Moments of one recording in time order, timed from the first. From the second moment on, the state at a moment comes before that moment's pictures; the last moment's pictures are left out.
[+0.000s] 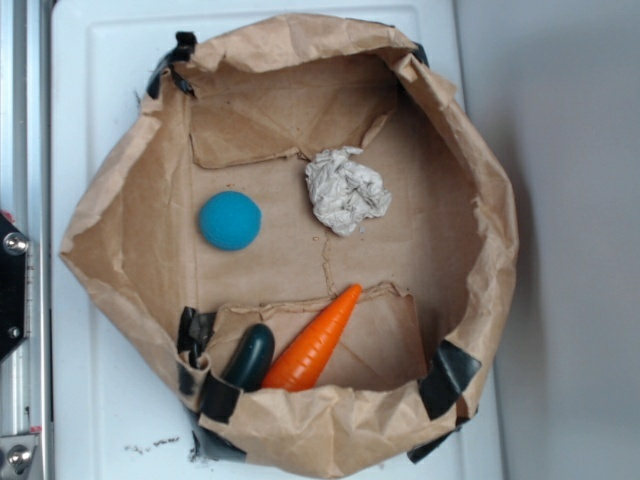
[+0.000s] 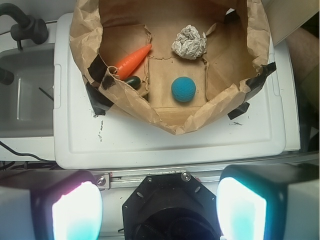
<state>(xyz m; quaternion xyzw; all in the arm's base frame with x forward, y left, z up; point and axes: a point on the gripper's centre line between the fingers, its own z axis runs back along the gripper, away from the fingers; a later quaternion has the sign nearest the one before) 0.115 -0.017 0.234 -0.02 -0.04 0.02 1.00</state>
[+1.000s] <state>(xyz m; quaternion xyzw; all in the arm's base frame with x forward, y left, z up) 0.145 -0.010 0.219 0.01 0.01 0.07 1.00</state>
